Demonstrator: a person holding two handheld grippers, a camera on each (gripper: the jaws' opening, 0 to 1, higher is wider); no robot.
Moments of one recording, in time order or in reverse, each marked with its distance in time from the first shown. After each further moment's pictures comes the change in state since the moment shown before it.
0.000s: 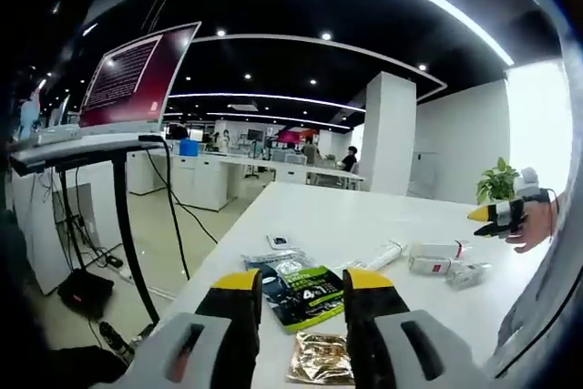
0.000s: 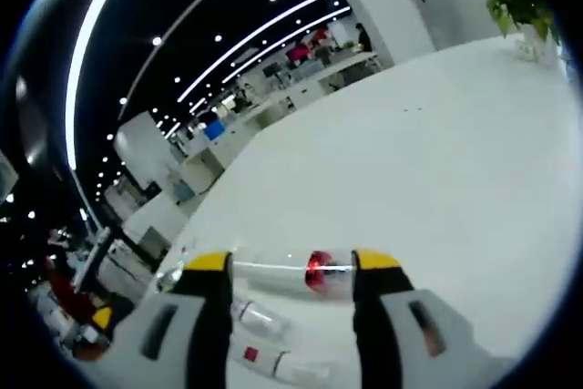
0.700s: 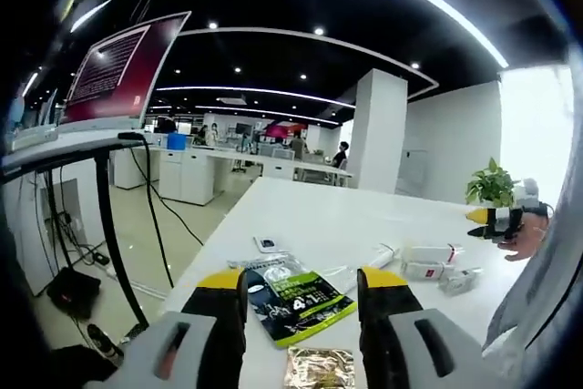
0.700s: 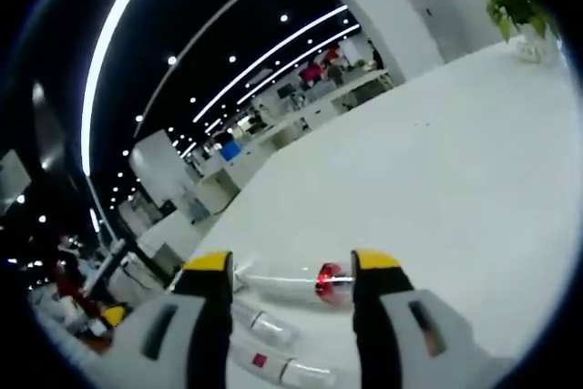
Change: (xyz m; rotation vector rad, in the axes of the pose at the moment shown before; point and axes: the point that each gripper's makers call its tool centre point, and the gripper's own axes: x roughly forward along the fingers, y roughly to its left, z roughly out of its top) left arm 0.037 -0.022 -0.003 -0.032 0.084 -0.105; right arm -0.019 0.010 0.014 0.041 -0.144 0.112
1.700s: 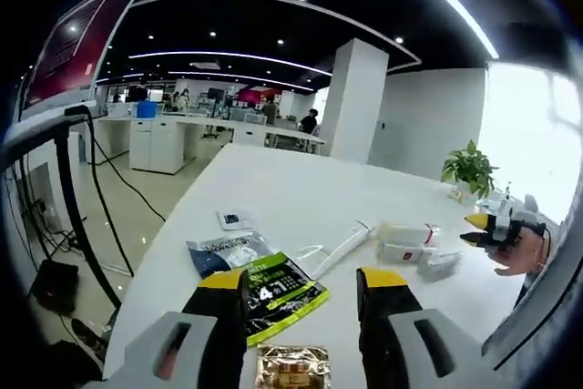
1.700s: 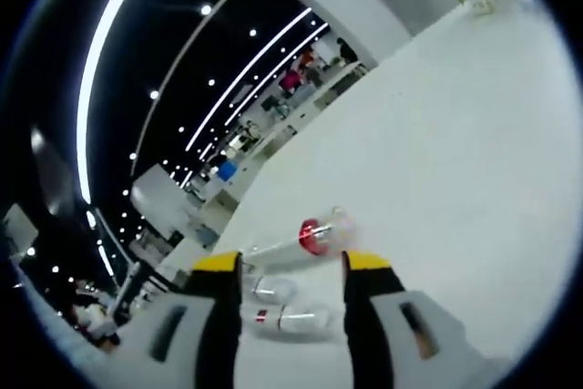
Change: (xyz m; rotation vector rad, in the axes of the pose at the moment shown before) left arm 0.008 -0.016 -0.010 -0.027 0.142 -0.102; right arm -0.061 -0.028 -0.035 0.152 -0.024 -0.057
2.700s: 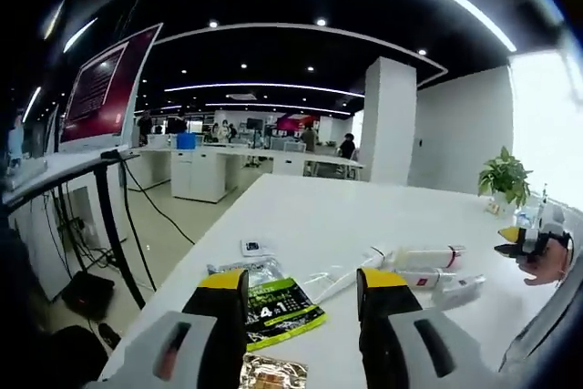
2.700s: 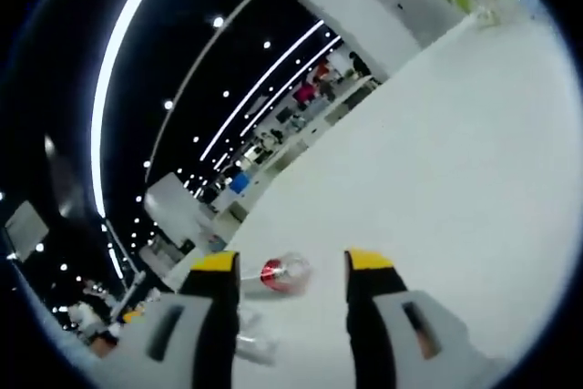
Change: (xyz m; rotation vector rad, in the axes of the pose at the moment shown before) left arm -0.006 -0.033 0.017 0.098 -0.113 0.213; right arm -0.004 -0.056 0.055 0.046 -0.105 0.096
